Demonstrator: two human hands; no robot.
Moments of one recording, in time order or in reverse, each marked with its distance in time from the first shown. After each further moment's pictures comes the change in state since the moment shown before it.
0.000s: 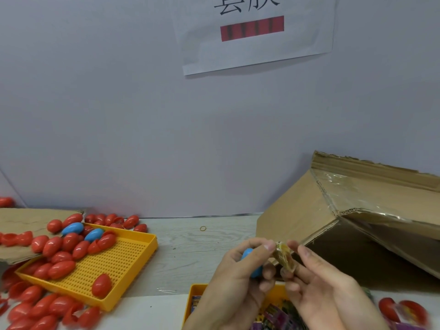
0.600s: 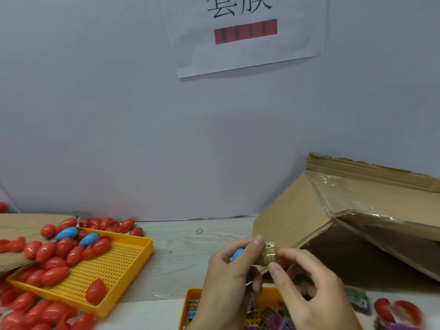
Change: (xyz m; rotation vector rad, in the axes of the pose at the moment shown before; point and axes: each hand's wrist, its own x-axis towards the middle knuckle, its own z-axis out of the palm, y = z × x) left_hand 0.005 -0.003 -0.001 0.194 0.231 0.066; right_hand -0.011 0.015 -0.006 -1.137 0.115 -0.711
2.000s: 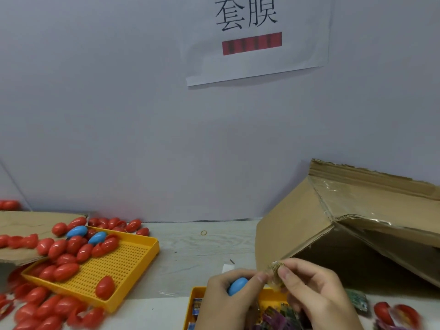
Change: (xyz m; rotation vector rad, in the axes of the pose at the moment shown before) left_hand -0.026 -0.001 -0.009 0.337 0.099 0.001; right_hand 0.008 -0.002 -0.012 0.462 -0.304 0.282
